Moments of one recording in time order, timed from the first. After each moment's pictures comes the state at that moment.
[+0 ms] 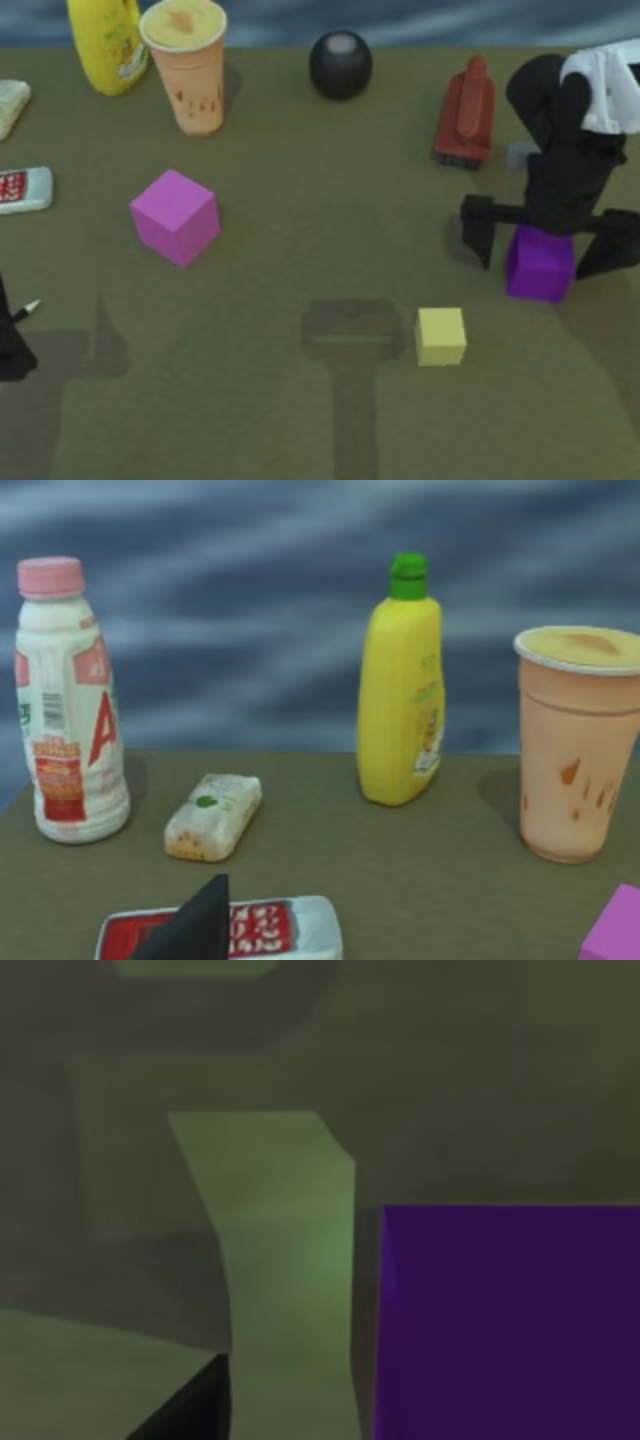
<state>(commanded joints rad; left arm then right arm) 0.02 0.00 0.00 0.00 0.00 0.00 0.28 2.19 1.50 -0.87 0.00 0.45</state>
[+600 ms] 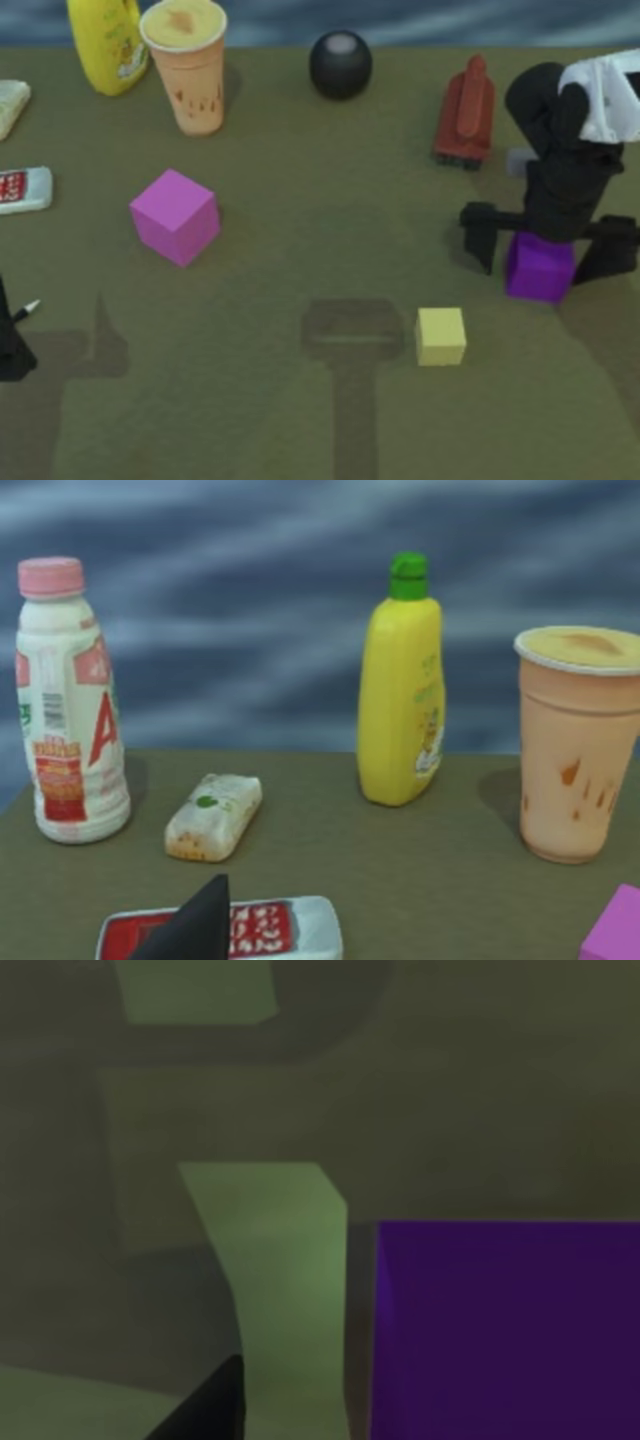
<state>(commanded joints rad) 0.02 0.00 0.00 0.00 0.00 0.00 0.28 2.21 1.47 -0.82 0.00 0.45</state>
